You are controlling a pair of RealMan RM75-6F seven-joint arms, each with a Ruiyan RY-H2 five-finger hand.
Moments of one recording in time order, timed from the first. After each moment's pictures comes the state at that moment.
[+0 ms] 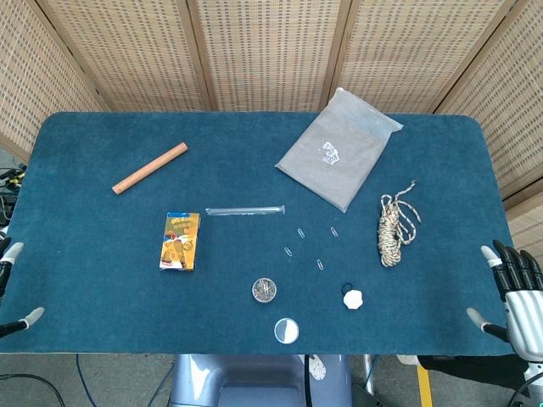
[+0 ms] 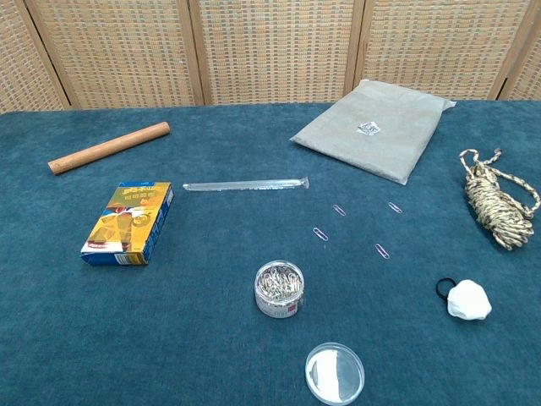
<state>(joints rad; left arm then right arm) 0.00 -0.98 -0.01 -1.80 1.53 1.56 0.09 0.01 -1.00 0.05 -1.71 -1.61 1.60 -0.05</state>
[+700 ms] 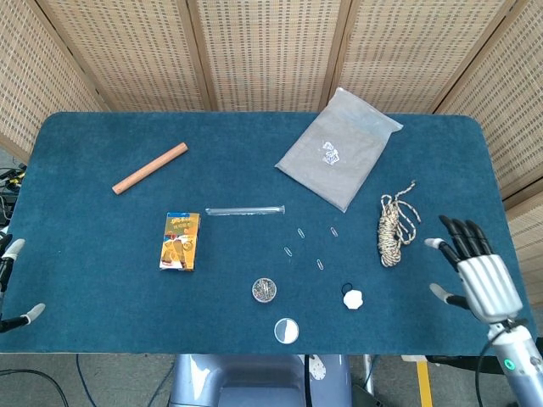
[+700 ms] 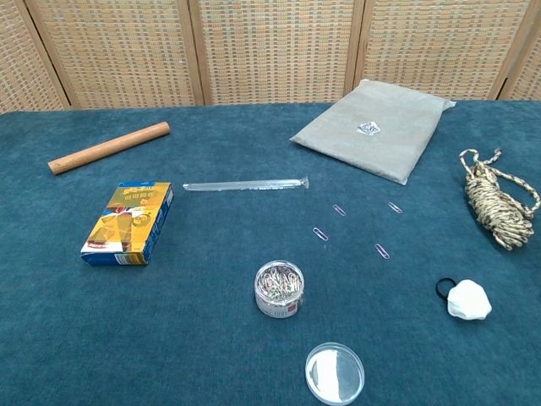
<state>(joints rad) -0.02 -1.00 -0.03 -1.80 1.49 1.53 0.13 0.22 -1.03 0.12 -1.69 -1.64 1.39 -0.03</state>
